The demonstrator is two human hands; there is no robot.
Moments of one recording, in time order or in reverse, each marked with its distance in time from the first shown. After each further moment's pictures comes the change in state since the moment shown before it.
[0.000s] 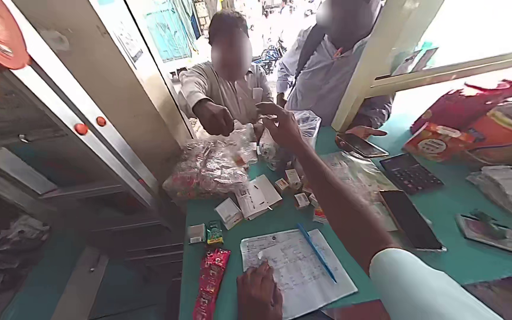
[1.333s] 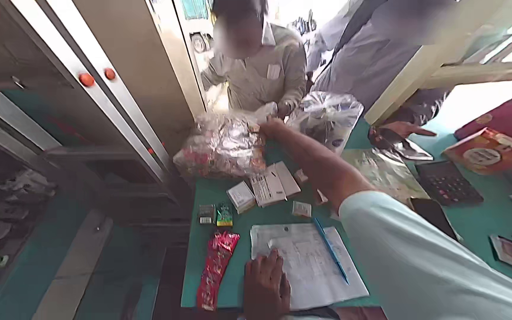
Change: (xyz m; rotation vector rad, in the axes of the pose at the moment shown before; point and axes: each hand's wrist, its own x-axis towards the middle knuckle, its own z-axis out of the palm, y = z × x) left_hand -0.001 0.001 0.001 0.040 0.007 -0.022; right_hand 0.058 0.027 0.122 -0.528 -0.879 0.707
